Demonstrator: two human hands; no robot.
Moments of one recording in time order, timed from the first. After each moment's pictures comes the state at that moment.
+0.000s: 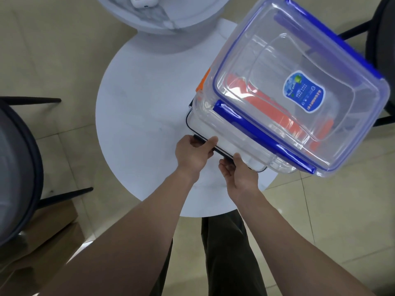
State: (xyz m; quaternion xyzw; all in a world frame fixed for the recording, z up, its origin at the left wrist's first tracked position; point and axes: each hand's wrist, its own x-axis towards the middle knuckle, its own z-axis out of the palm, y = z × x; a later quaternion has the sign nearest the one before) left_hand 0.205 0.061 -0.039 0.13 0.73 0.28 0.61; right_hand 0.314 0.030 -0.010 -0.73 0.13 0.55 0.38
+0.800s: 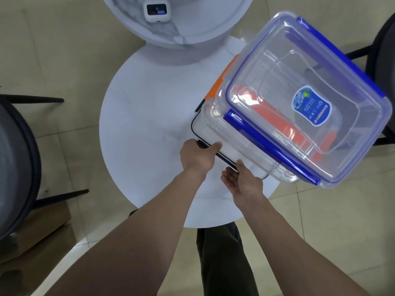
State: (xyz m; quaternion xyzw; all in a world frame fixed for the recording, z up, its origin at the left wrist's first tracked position) left_hand 0.210 0.091 -0.038 0.15 0.78 0.20 0.57; right_hand 0.320 0.056 -0.003 -0.79 0.11 0.54 0.28
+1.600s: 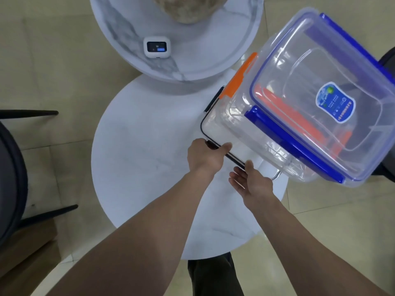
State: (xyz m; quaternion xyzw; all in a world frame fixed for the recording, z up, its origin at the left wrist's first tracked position) left_hand 0.227 0.181 -0.042 0.20 0.77 0.18 0.57; right_hand 0.345 0.151 -0.009 -0.80 0.05 0.54 0.25
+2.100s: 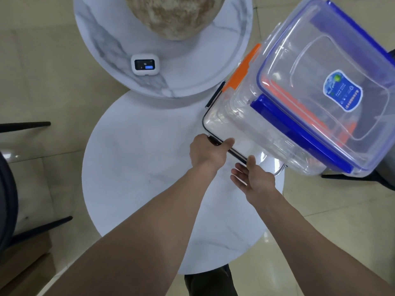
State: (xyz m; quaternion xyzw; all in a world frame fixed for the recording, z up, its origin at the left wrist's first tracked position) left_hand 0.244 0.233 -0.045 0.22 0.77 0.18 0.57; right_hand 0.360 0.203 -0.011 -0.81 0.04 0.53 0.25
